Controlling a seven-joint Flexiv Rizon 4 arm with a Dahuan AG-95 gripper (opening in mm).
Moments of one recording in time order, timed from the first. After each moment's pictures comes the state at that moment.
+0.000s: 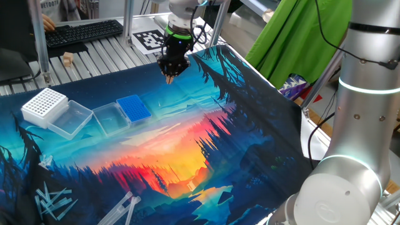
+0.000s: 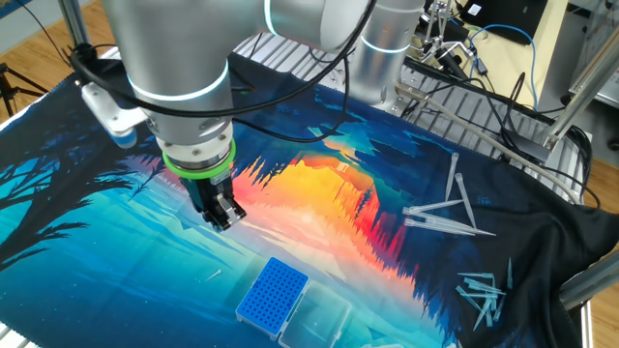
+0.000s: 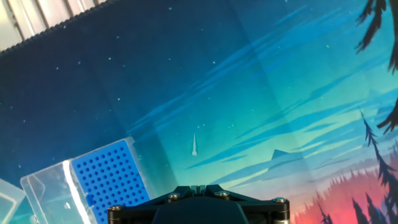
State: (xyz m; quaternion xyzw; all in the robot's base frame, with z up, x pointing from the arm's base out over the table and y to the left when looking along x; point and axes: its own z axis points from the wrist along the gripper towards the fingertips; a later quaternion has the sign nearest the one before) arm 0.633 -0.022 0.132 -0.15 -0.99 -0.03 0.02
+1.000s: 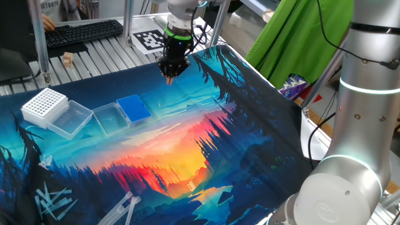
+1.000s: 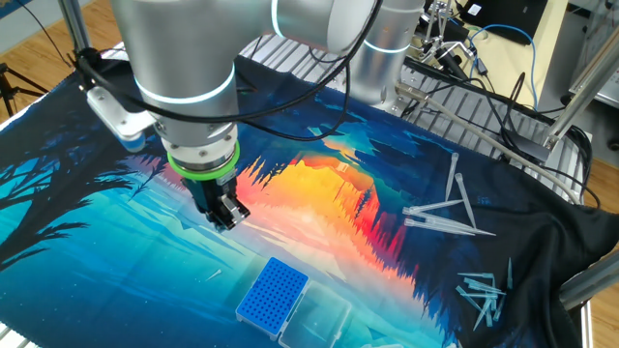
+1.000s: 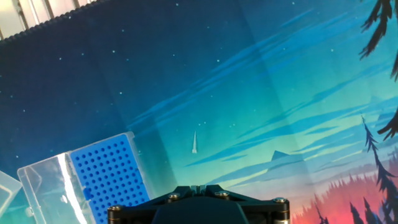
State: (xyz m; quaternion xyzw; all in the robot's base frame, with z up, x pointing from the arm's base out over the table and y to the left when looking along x) arm 0.632 -0.021 0.125 -0.13 -0.99 -0.02 0.02
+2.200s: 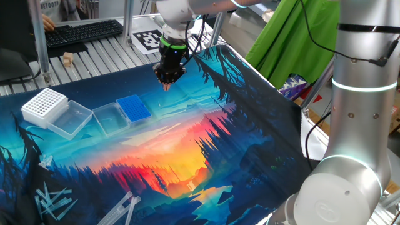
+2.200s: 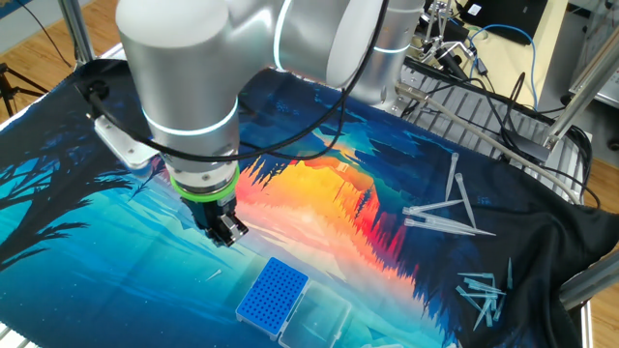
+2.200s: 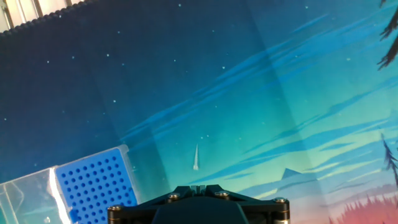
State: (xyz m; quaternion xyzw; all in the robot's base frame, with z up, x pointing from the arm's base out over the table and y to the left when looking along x) arm 0.648 -0.019 0.083 -0.13 -0.99 -0.01 0.01
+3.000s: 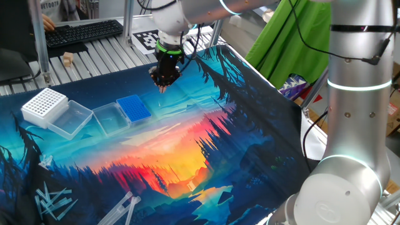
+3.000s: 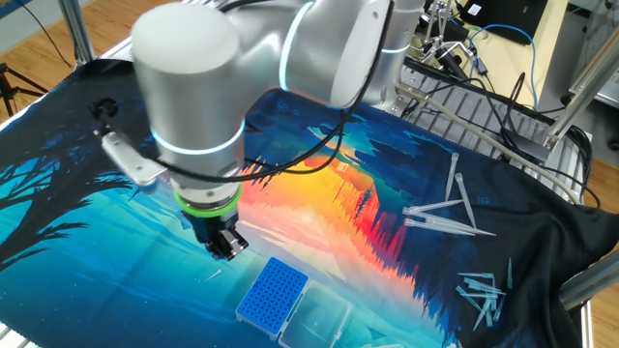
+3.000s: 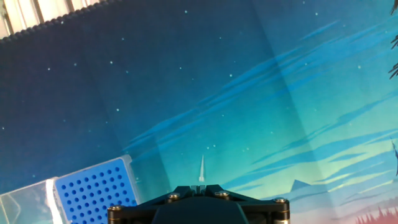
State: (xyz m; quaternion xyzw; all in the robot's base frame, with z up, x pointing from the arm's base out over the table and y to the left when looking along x) arm 0.653 -0.013 0.073 -0.12 -0.99 0.00 -0.01
